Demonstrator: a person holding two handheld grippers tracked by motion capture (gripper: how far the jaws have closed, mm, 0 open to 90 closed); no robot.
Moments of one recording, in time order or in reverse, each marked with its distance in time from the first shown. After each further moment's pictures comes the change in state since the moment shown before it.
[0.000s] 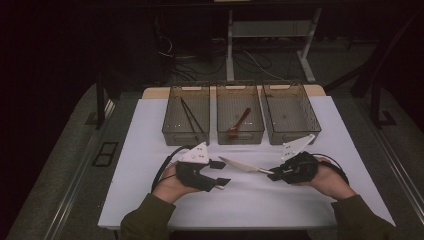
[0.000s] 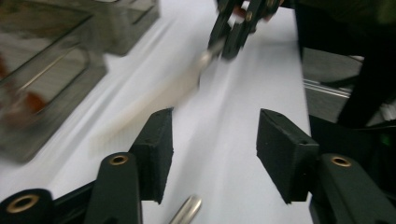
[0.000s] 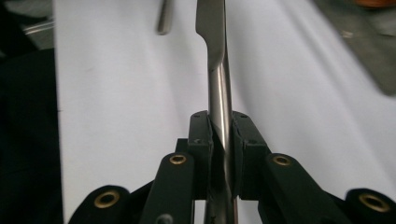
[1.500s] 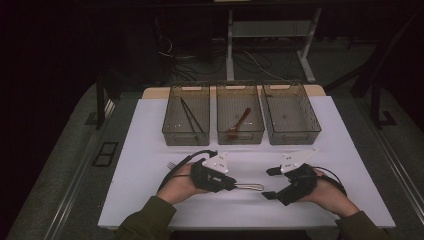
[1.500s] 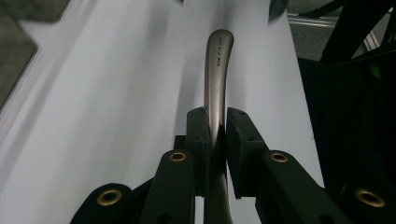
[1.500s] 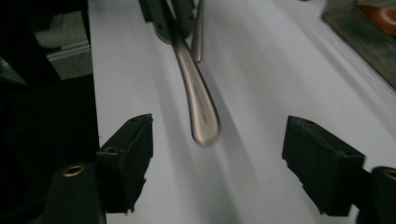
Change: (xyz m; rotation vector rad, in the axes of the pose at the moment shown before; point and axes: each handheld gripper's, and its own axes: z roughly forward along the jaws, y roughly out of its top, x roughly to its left) left arm -0.004 0.021 0.053 0.230 -0.152 0.174; right arm 0.040 0.004 0.010 -0.096 0.039 -0.005
